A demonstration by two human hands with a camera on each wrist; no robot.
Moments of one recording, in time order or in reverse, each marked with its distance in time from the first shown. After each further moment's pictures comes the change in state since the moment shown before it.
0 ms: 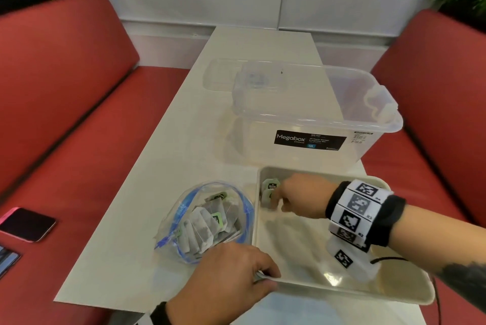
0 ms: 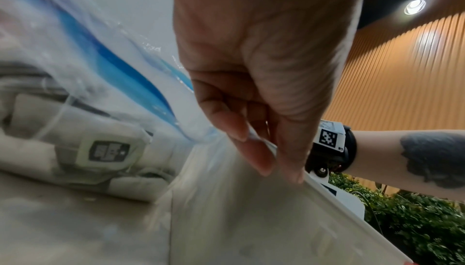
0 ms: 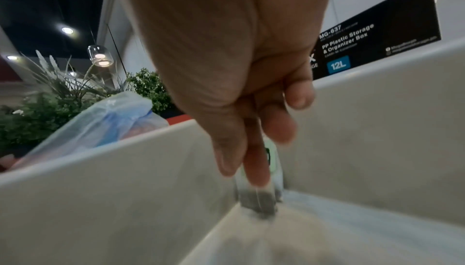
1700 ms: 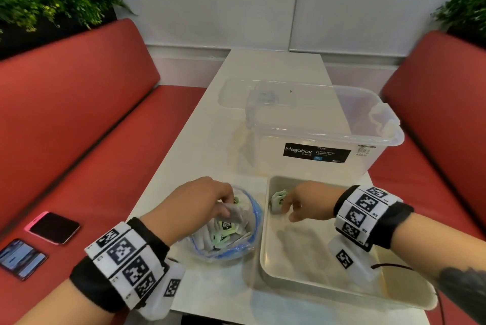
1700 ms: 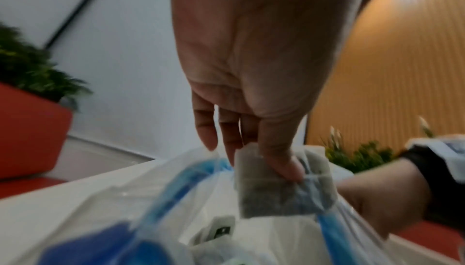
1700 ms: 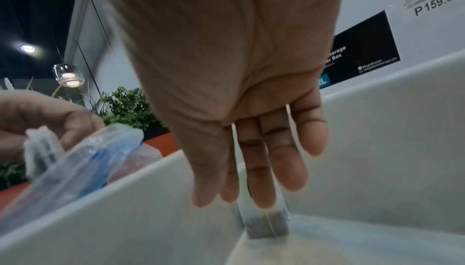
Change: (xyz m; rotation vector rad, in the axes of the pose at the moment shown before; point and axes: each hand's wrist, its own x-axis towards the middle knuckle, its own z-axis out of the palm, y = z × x) left_hand 0.019 -0.057 -0.083 0.281 0.106 -0.084; right_hand -0.008 0.003 -0.008 0.154 -0.059 0.033
